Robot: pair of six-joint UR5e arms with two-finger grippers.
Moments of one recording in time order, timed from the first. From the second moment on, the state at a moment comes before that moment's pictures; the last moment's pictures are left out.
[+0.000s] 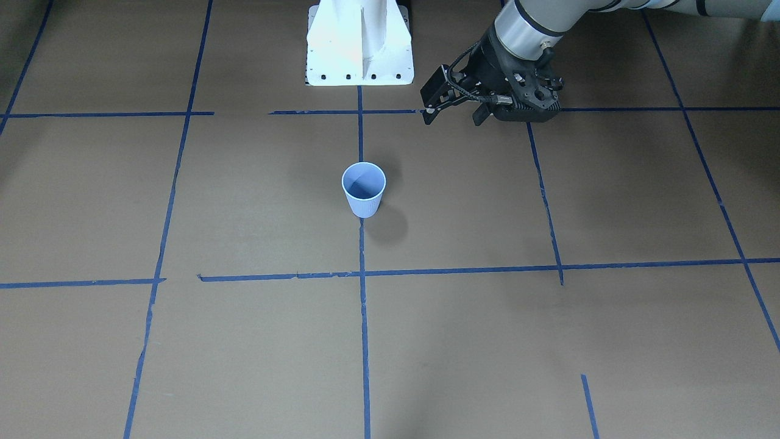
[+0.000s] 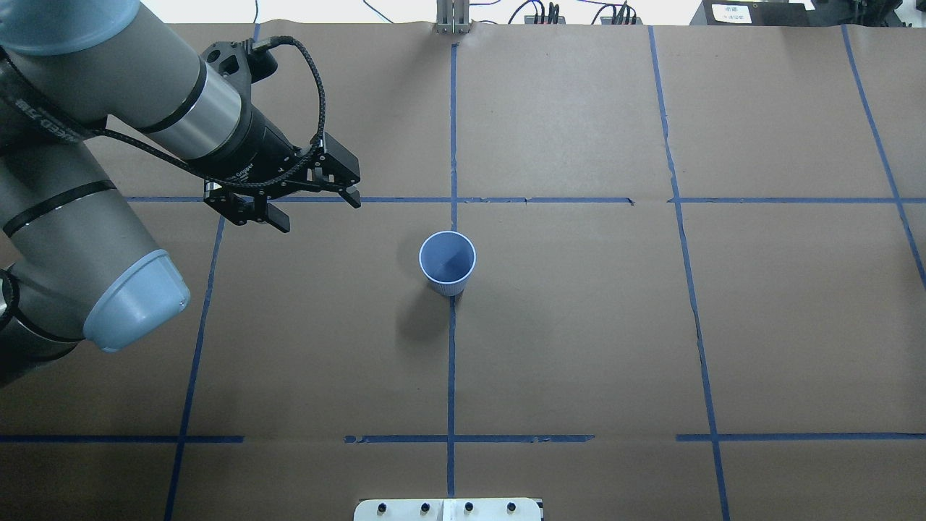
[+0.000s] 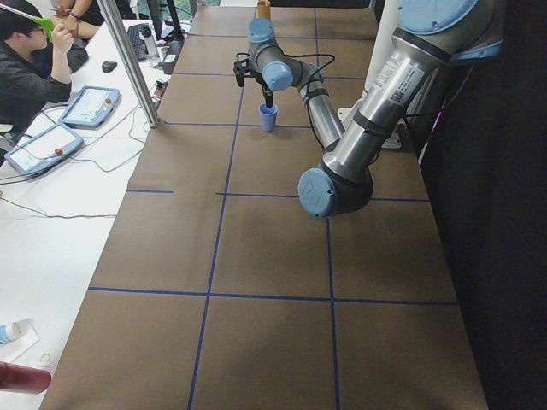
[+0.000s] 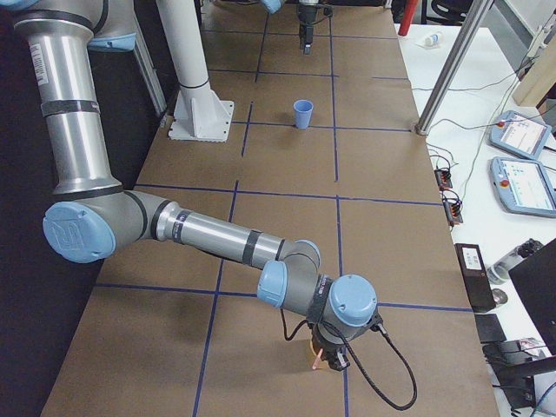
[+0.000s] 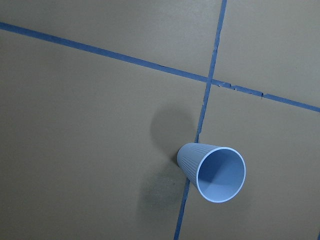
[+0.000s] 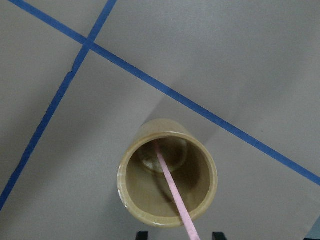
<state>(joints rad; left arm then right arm) -0.81 -2.15 -1.98 -1.55 -2.28 -1.35 1.74 -1.41 1.21 -1.58 2.26 -0.79</state>
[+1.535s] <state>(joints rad) -0.81 -2.15 -1.99 -1.55 -2.29 -1.35 1.74 -1.42 1.18 -1.58 2.24 -0.79</state>
